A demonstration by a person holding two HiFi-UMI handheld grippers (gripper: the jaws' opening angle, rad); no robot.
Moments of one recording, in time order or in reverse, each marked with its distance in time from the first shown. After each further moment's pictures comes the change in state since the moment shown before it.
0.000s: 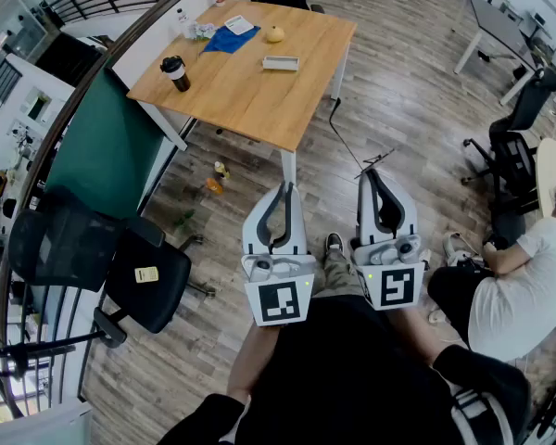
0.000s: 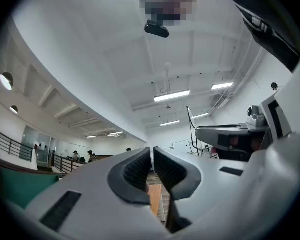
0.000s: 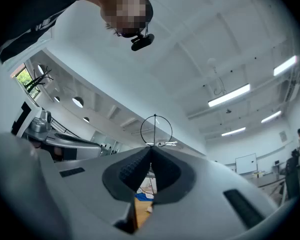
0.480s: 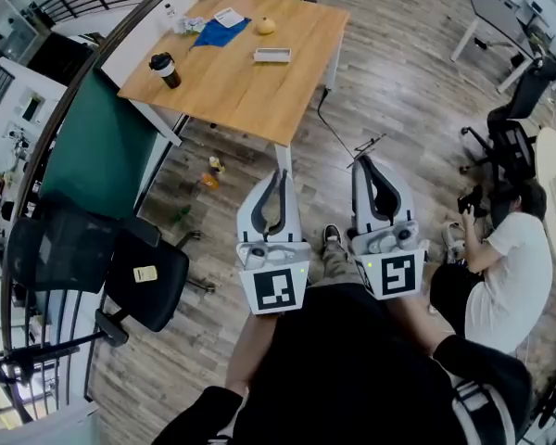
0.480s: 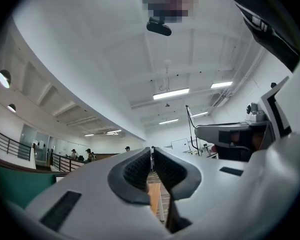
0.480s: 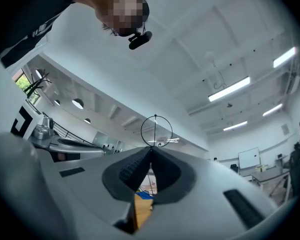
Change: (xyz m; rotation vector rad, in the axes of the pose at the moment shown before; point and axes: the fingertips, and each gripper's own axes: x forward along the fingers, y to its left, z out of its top) left arm 0.032 0.003 -0.013 -0.017 -0.001 0.001; right arm 0.023 -0.014 -0.015 0.043 0.018 0.029
